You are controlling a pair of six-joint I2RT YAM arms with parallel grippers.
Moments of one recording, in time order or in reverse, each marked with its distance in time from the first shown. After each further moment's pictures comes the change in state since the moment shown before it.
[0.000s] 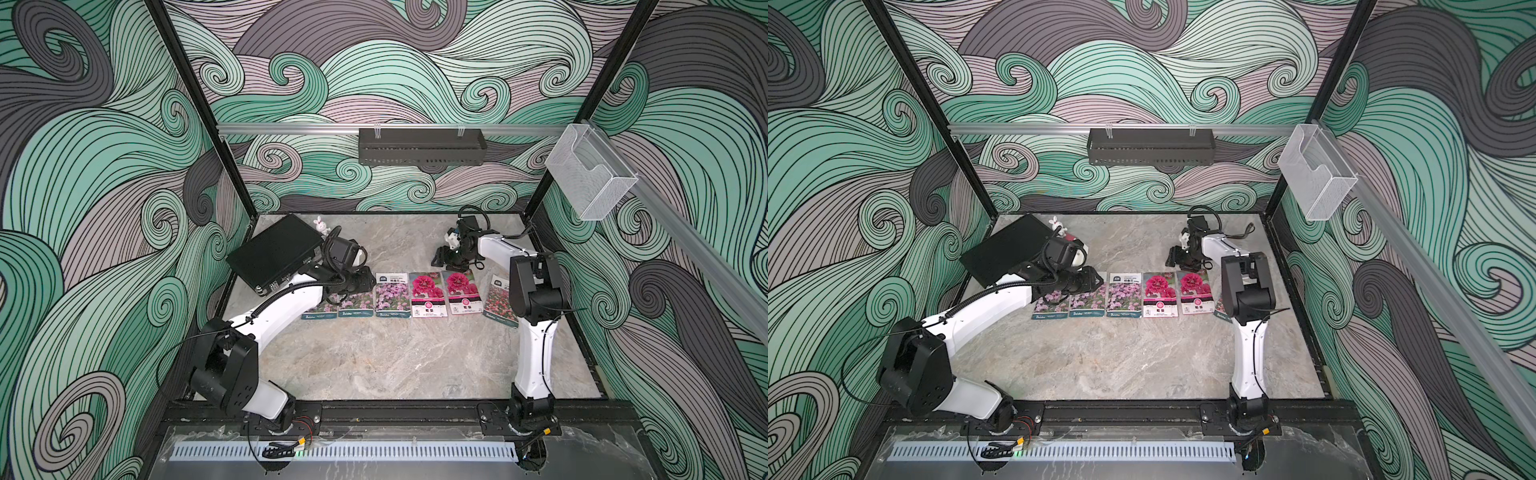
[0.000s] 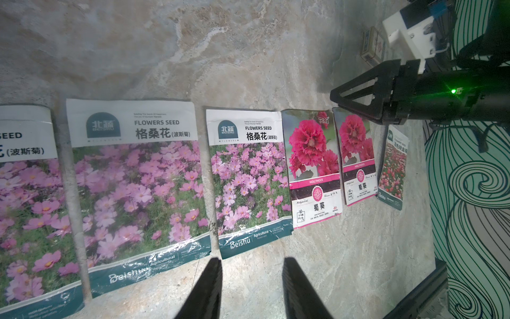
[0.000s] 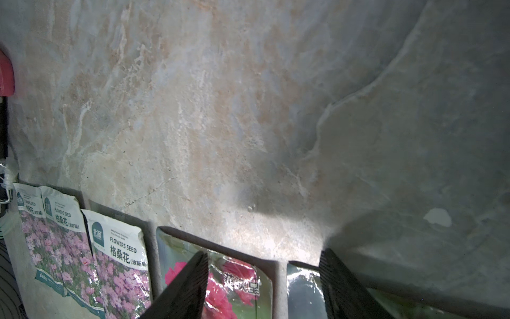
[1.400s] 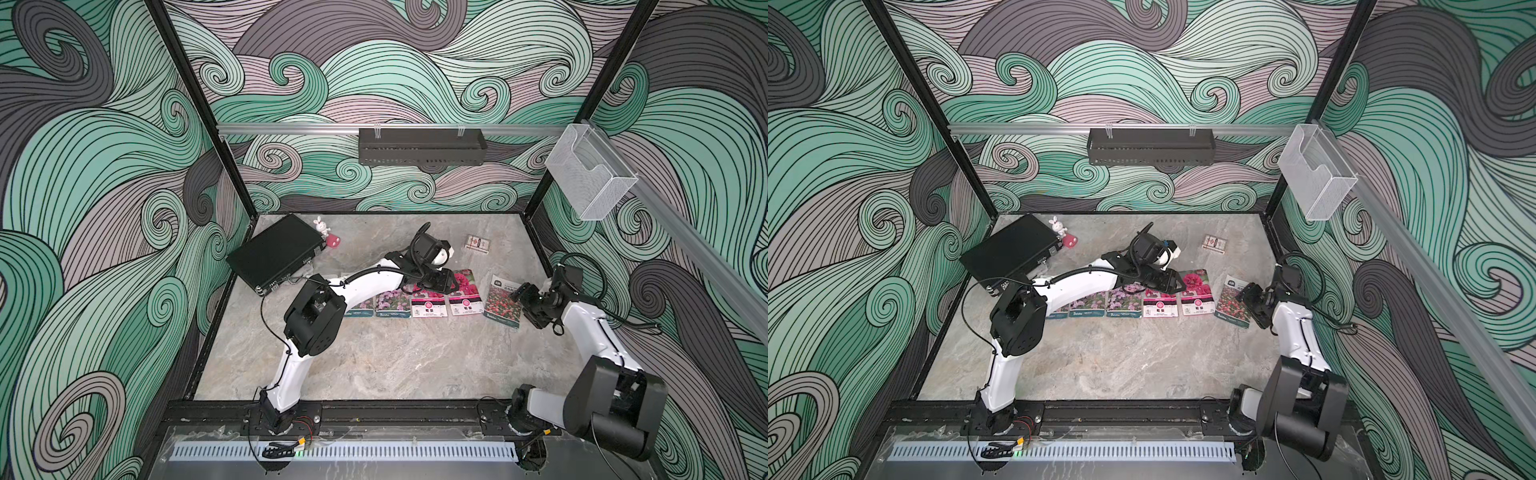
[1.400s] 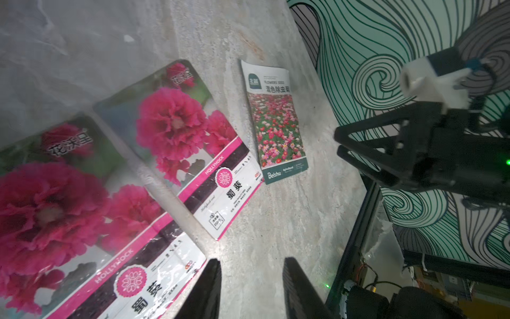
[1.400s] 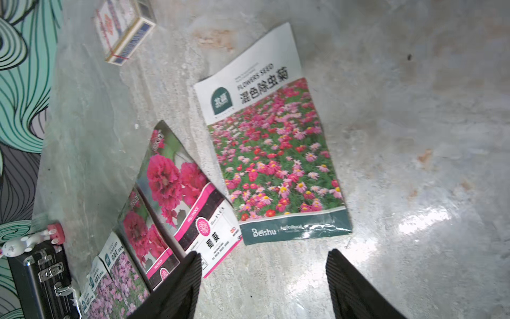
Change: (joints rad) left arm -0.336 0.621 0.632 0.105 0.231 0.097; right arm -0.537 -0.895 -0.816 -0.004 0.090 0.264
